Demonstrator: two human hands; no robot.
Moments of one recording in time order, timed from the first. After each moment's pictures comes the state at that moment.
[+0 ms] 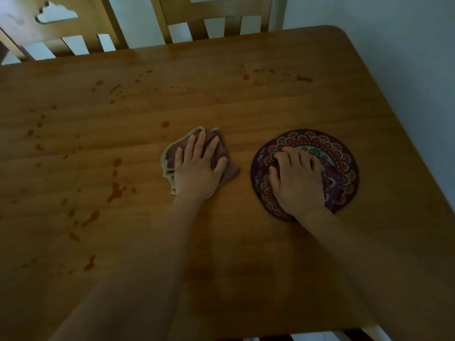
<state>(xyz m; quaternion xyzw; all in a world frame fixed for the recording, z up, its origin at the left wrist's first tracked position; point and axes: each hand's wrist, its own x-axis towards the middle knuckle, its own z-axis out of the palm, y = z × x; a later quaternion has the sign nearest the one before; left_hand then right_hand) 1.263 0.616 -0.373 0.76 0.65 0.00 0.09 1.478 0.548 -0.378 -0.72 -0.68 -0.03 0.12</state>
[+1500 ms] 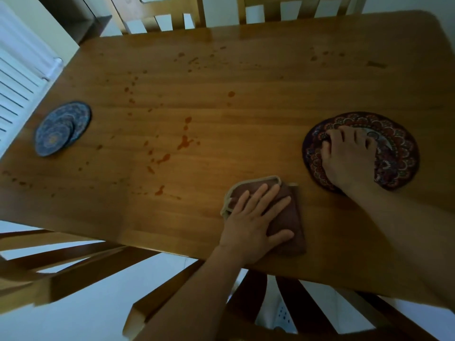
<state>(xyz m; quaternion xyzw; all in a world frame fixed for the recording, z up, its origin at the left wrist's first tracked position) 1.248 0.408 -0.372 0.83 0.54 0.00 0.13 1.473 0.542 -0.370 -0.71 -0.70 -0.05 0.10</state>
